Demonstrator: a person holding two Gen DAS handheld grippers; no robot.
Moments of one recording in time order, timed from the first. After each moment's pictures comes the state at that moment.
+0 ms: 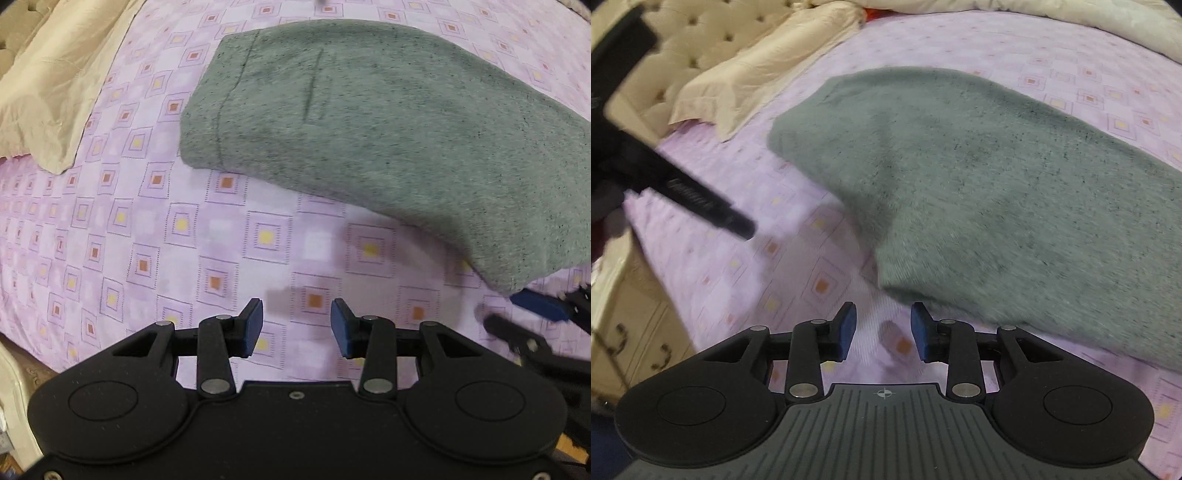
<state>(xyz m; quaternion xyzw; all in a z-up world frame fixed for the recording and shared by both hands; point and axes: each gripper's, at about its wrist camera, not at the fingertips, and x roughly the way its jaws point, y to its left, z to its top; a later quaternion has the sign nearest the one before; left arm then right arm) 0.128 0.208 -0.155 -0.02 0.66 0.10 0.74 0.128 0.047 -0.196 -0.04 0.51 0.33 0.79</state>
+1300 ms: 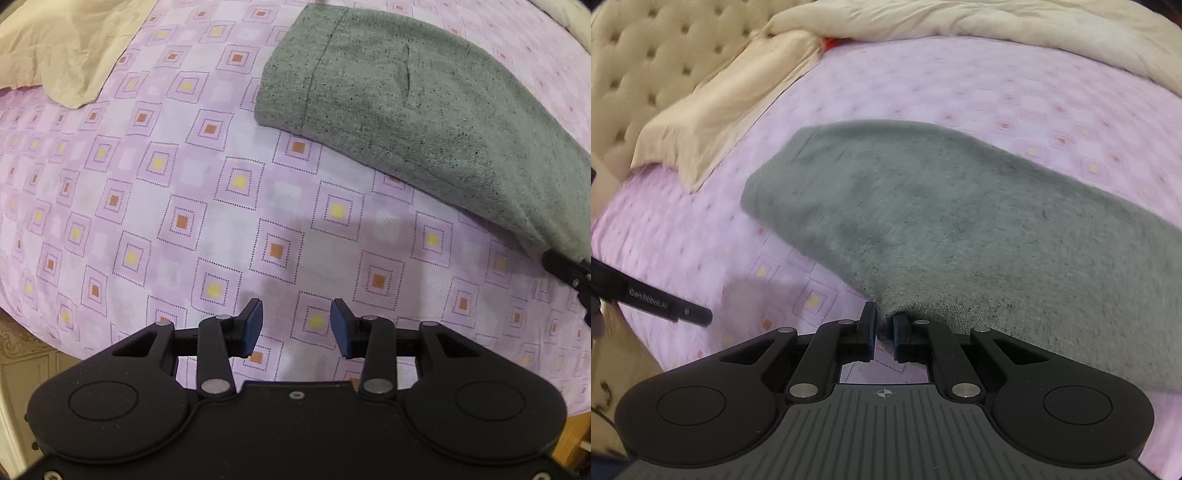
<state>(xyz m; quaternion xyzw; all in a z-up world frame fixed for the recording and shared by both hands) 0.104 0.276 -0.164 -0.11 0.67 0.11 0.73 0.136 0.081 -0.175 -0.03 0.50 0.28 0.82</state>
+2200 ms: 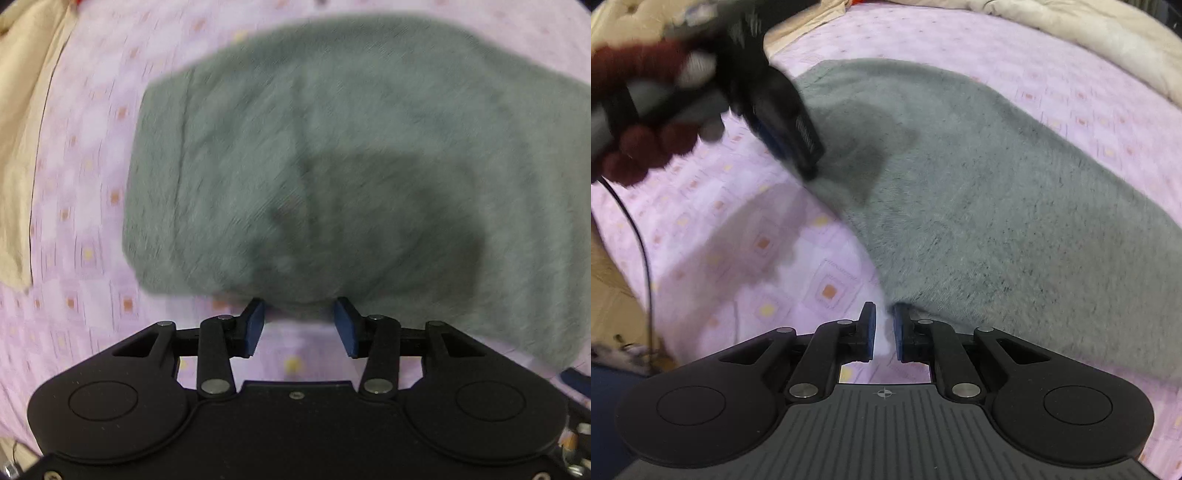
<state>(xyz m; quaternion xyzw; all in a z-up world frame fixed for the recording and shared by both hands) 0.214 0.244 -0.215 0.06 0.68 0.02 0.73 0.092 0.085 -0.172 -0.11 0.51 0.30 0.79</state>
